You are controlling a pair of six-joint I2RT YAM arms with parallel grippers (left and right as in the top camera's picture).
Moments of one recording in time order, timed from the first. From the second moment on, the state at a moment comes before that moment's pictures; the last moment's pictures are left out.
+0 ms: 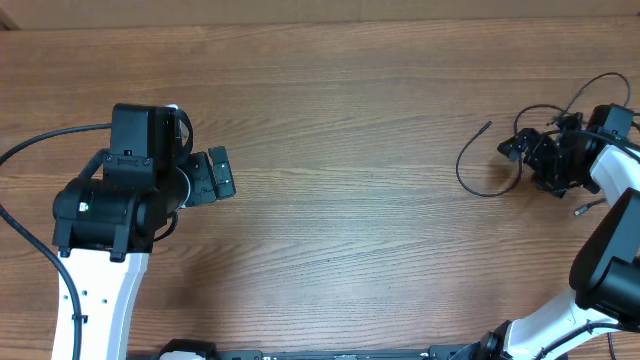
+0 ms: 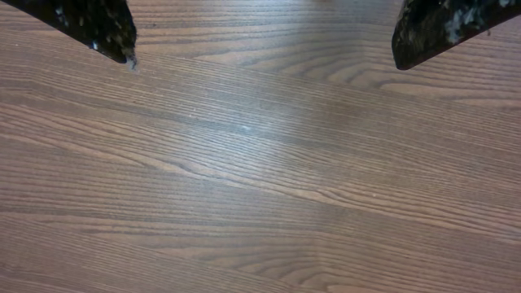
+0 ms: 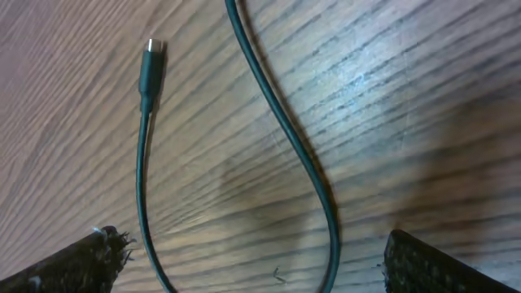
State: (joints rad) left arm -0.12 1.21 1.43 -1.26 -0.05 -0.34; right arm -0.46 1.89 1.20 -0.59 -0.43 0.15
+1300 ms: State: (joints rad) left arm -0.12 1.21 1.43 -1.26 -0.05 -0.34; right arm -0.29 2.12 1.58 -0.24 -0.82 0.60
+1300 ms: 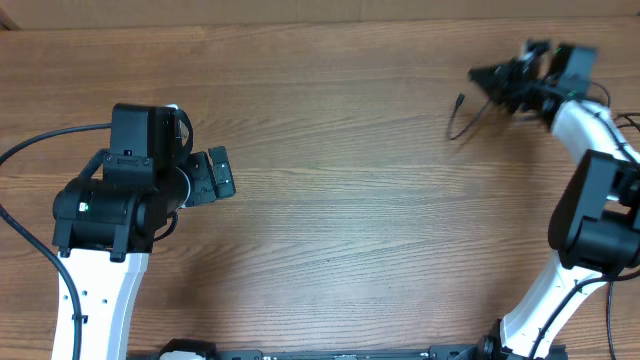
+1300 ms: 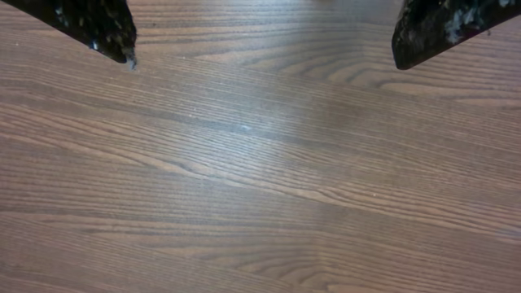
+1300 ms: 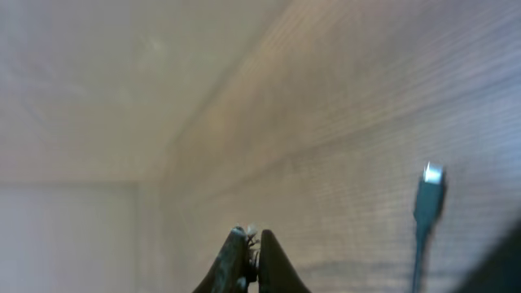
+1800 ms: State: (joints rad) left arm -0.12 1.21 1.43 -1.26 -0.05 -0.34; right arm -0.44 2.09 2.36 -0.69 -0.16 0.44
